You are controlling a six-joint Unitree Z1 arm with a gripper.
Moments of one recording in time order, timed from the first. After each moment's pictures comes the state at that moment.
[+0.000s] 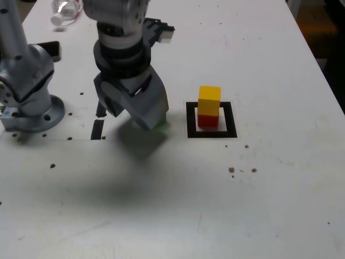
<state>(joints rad) -0.37 1.65 -0.91 0.95 0.14 0.24</state>
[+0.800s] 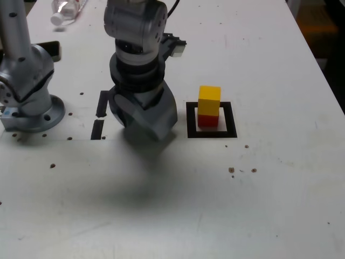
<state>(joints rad) -0.36 1.75 -0.92 0.89 0.13 0.24</state>
